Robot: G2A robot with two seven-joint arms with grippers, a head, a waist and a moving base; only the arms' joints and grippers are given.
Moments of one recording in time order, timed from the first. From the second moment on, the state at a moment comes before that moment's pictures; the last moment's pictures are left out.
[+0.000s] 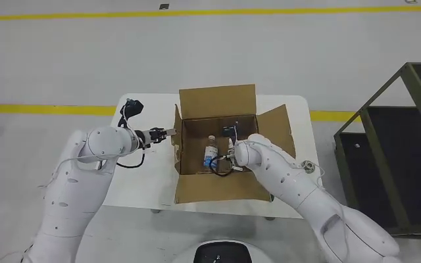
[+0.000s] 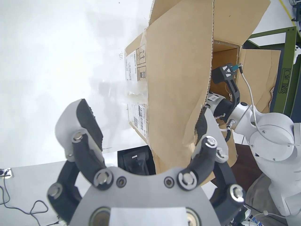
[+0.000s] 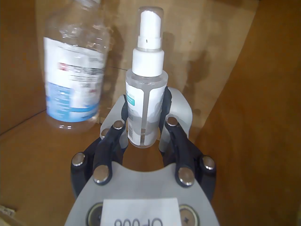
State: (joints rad) left arm 0.80 -1.11 -1.26 -1.53 0.53 0.32 -1.13; right arm -0.48 -1.41 0.55 -0.89 -0.64 0.40 0.95
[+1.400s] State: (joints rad) left arm 0.82 -1.09 -1.27 -1.58 0.50 0.34 -1.09; right arm -0.41 -1.53 0.67 -0.72 -0.41 0.08 0.84
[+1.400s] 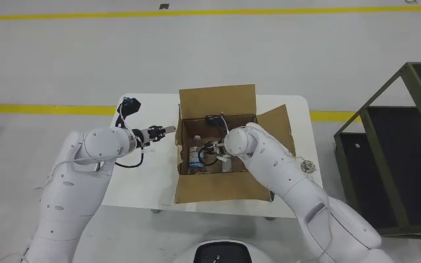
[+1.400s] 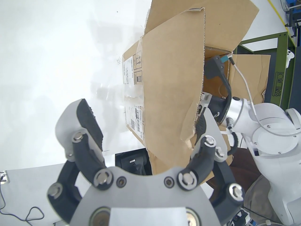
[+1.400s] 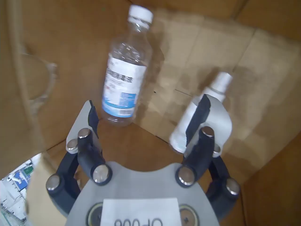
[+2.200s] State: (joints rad) left arm 0.84 -1.09 -1.29 -1.65 0.41 0.32 -1.02; right arm -1.19 -1.17 1.86 -1.99 -1.01 -0.08 1.33
